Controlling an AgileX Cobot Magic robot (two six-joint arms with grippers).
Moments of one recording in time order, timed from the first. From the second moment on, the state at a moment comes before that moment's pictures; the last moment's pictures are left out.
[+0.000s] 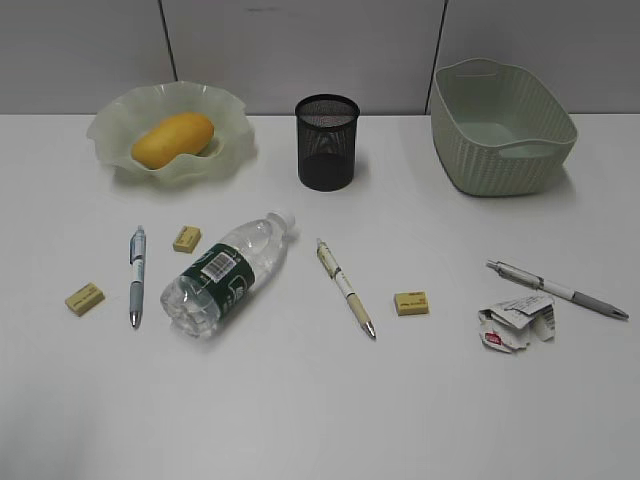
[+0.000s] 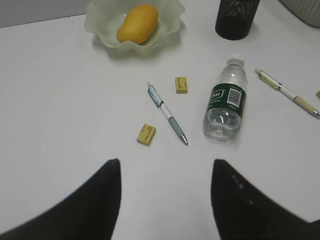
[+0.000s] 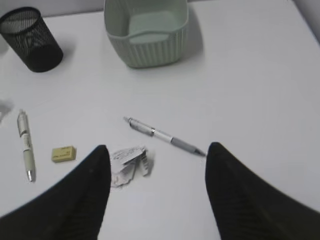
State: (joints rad) left arm -0.13 0.42 -0.61 -0.17 0.86 0.17; right arm 0.04 0.57 -0.53 0.08 0.54 0.05
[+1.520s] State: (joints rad) left arm -0.13 0.42 -0.61 -0.17 0.85 0.17; right arm 0.11 1.74 -0.75 0.59 0.35 0.05
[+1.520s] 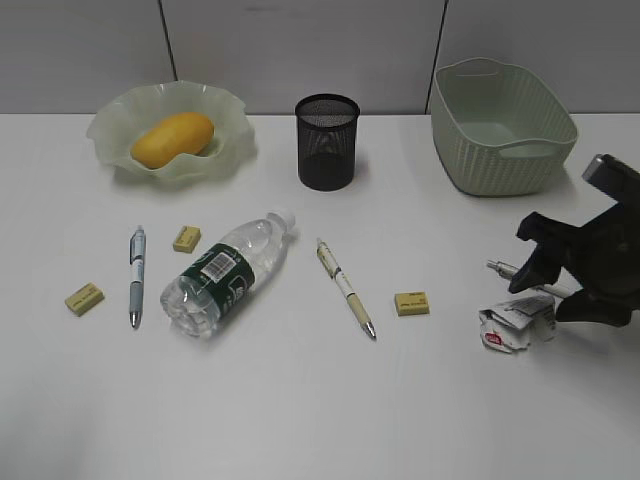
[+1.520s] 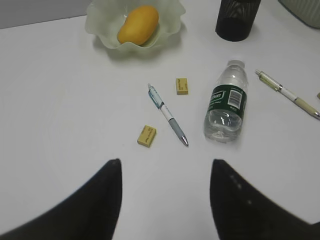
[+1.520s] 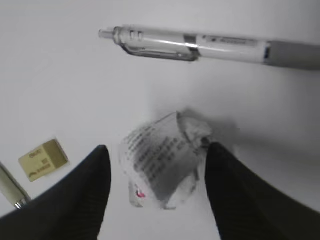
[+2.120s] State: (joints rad) left arm -0.13 0.42 -0.61 -0.17 0.85 0.17; right arm 0.20 1.87 -0.86 0.59 0.32 0.12
